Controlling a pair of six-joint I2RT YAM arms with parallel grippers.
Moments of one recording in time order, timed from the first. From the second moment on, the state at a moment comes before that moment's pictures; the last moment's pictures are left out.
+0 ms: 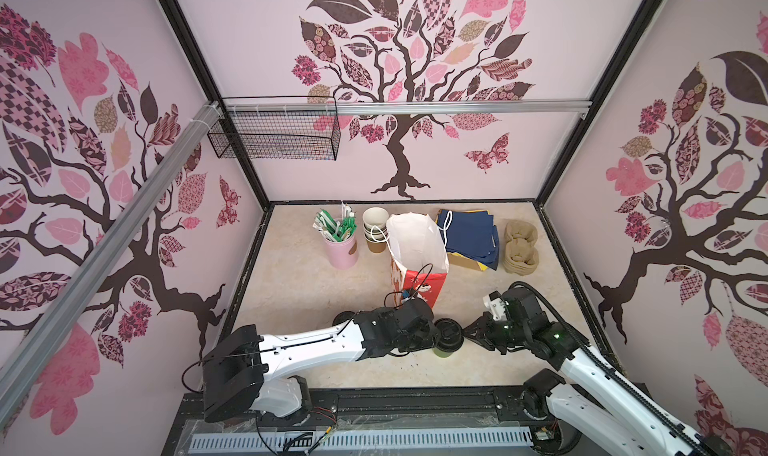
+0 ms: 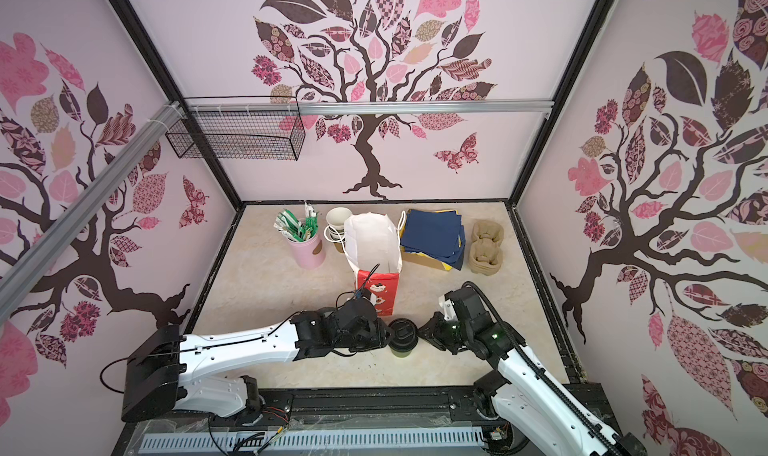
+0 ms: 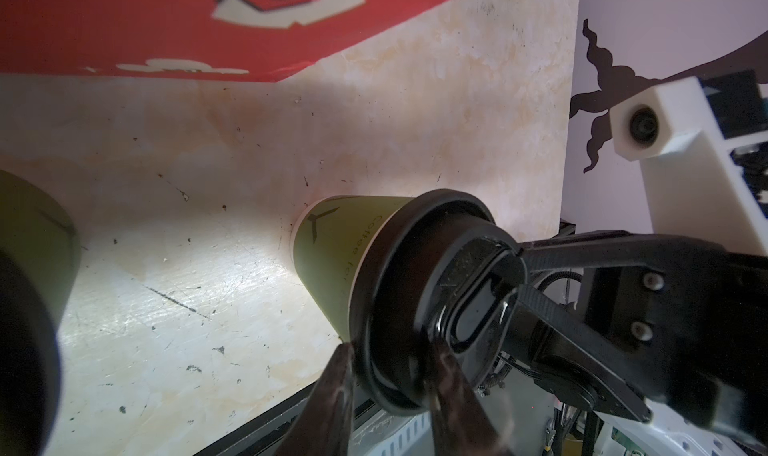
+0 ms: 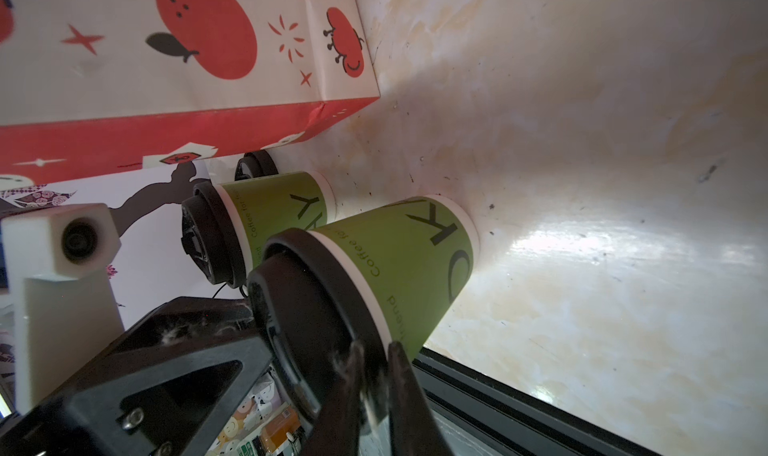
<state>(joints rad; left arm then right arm) -1.17 1.40 0.88 -0.32 0.03 -1.20 0.47 0.73 0.49 -0.65 -0.50 1.00</state>
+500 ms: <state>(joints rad) -1.17 1.42 0.89 -0.30 0.03 -1.20 0.48 0.70 0.54 -0.67 -0.40 1.04</state>
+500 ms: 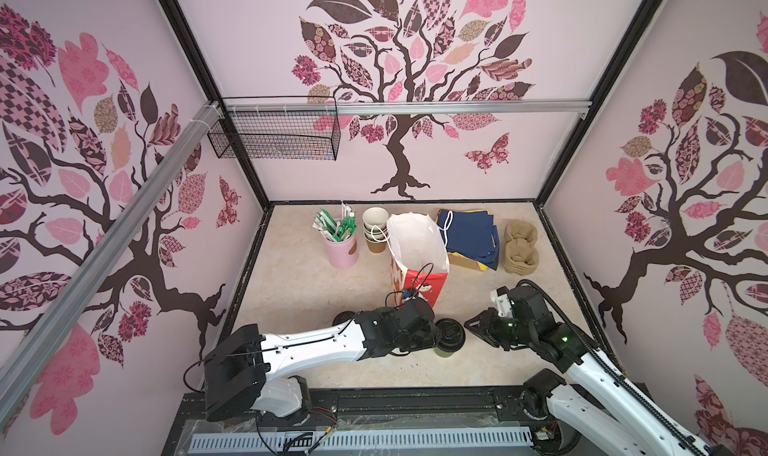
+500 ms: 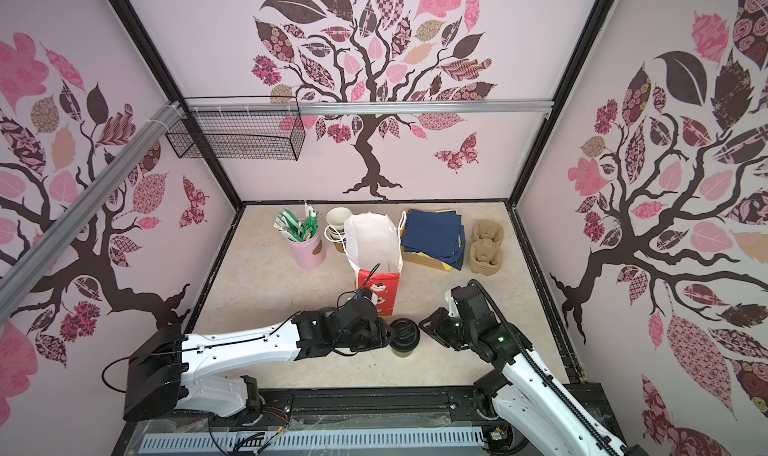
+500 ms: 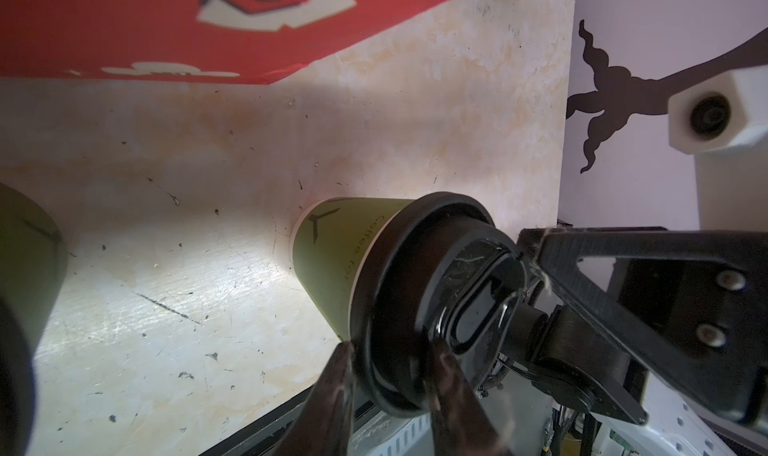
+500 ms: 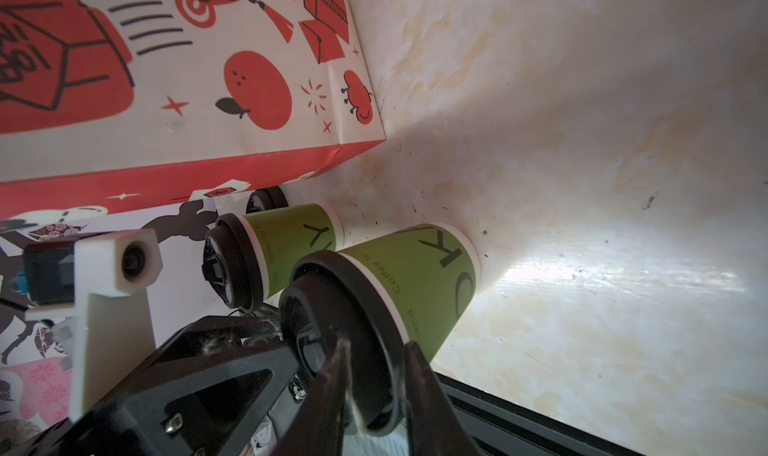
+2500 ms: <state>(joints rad) -1.17 1.44 0.91 -0.30 0.04 -1.20 0.48 0.70 0.58 -0.92 -0.58 0.84</state>
